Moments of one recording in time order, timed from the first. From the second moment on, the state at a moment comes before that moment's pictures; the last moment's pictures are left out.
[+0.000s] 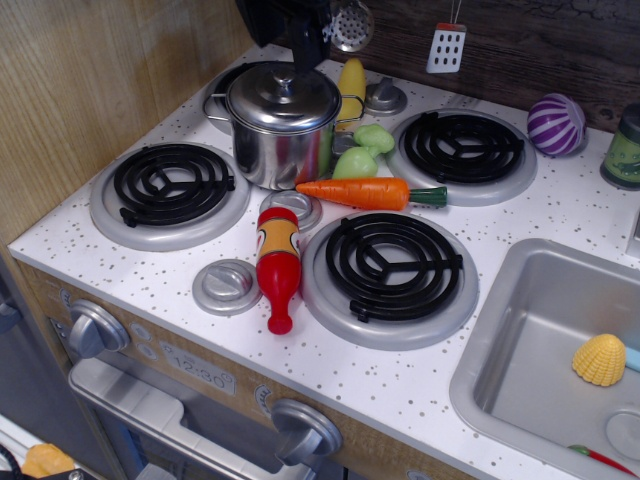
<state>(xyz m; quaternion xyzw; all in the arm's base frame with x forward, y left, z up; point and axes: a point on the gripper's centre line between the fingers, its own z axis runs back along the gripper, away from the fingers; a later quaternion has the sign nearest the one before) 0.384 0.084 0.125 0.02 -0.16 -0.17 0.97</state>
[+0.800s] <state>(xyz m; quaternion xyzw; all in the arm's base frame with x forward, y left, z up) 0.394 0.098 0.105 0.01 -0.15 -0.19 0.97</state>
